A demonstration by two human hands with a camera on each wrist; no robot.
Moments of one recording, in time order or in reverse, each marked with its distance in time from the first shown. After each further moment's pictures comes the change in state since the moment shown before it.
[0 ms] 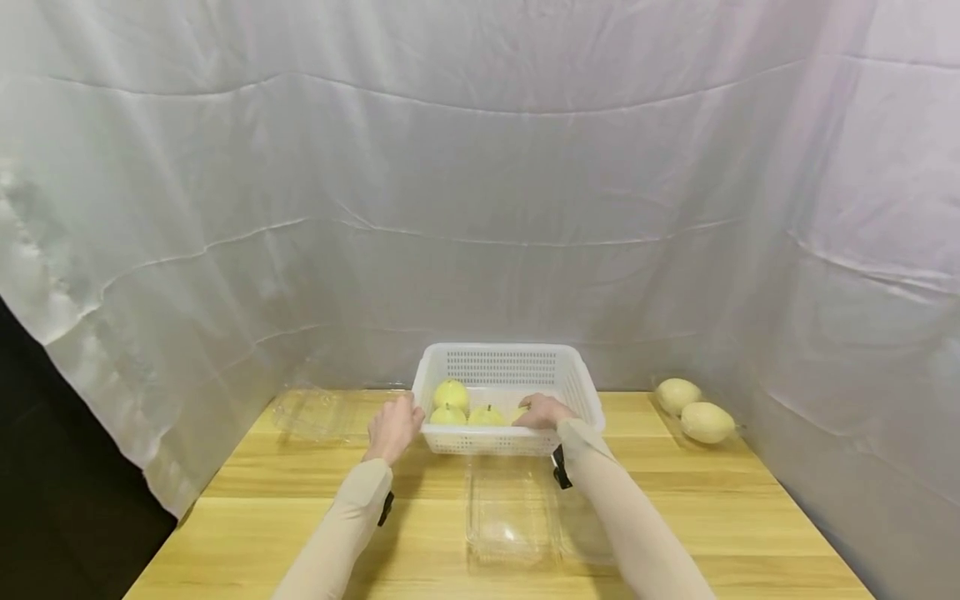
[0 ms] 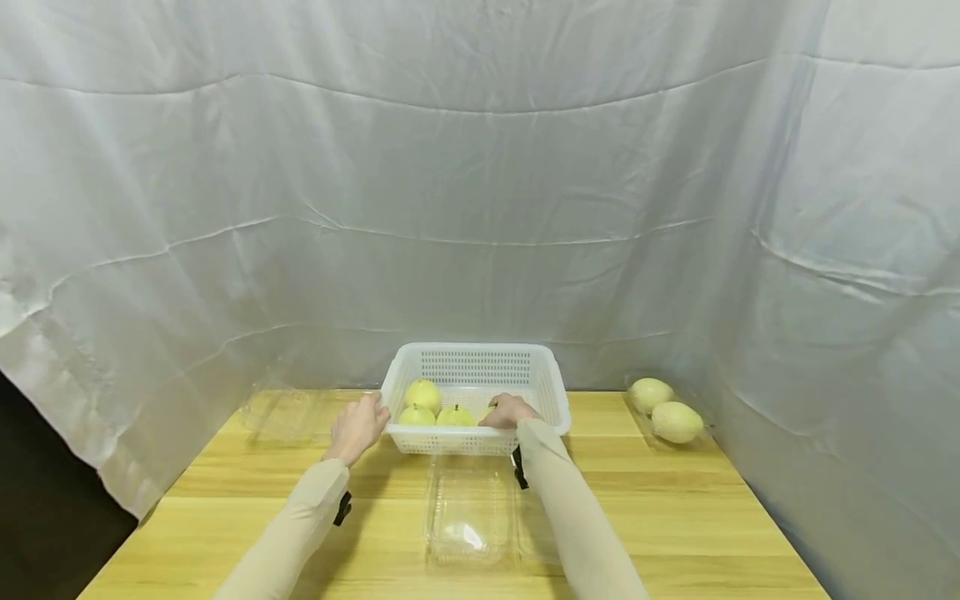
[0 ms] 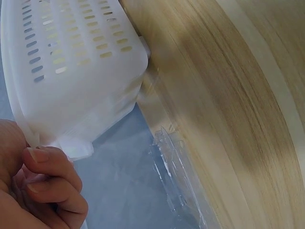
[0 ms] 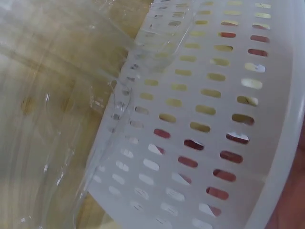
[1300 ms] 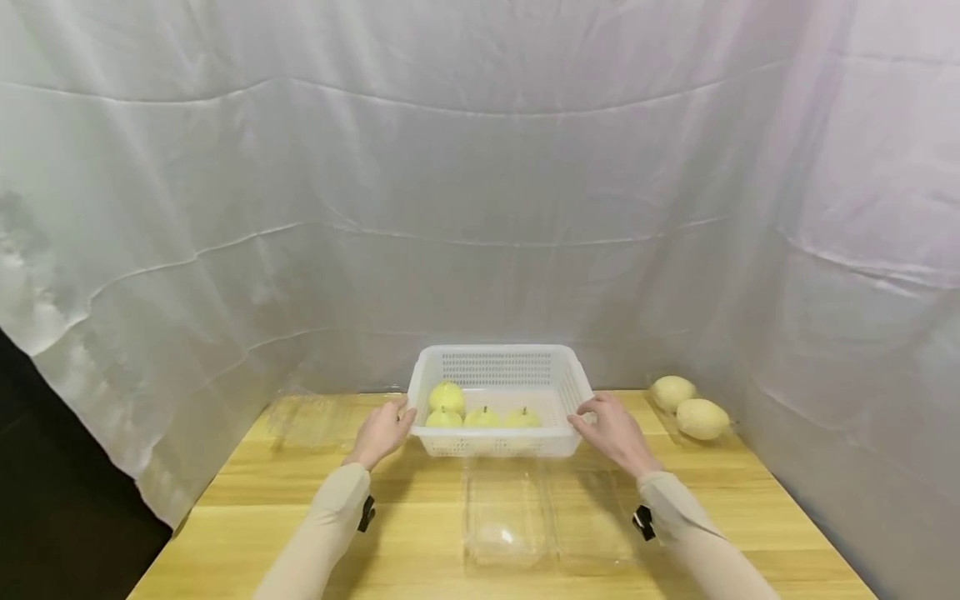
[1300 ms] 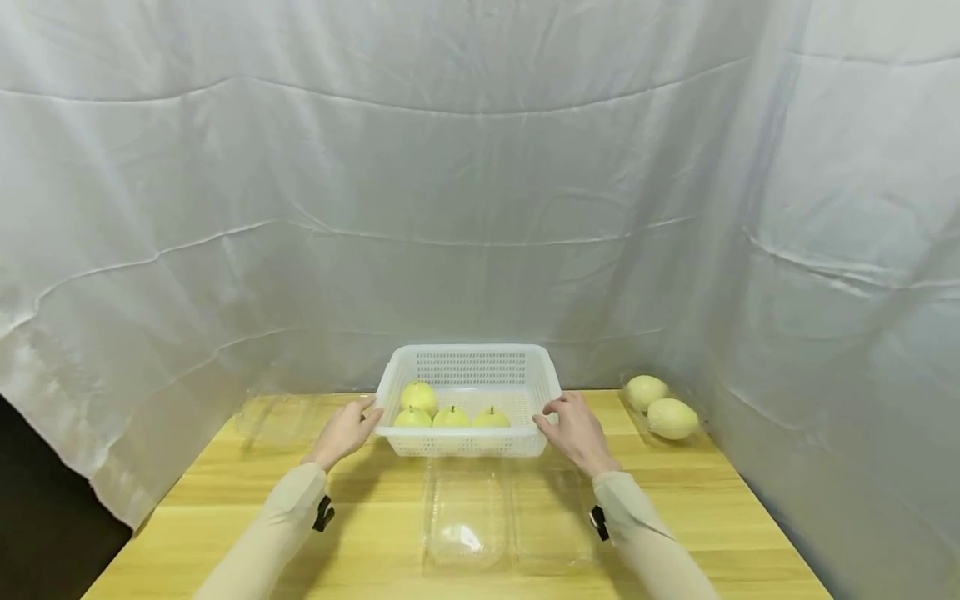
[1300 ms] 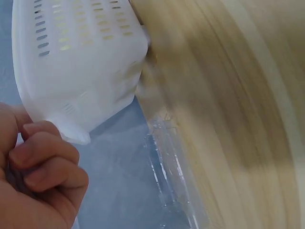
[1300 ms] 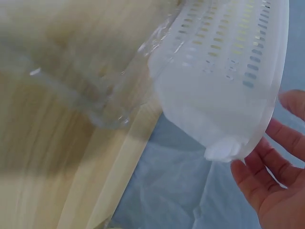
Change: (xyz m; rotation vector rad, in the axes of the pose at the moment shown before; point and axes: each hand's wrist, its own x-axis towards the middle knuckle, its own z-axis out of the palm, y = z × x) left_hand -0.005 -0.023 -0.013 -0.167 -0.111 0.087; right_hand -0.067 0.077 -0.017 -0.170 0.655 -0.407
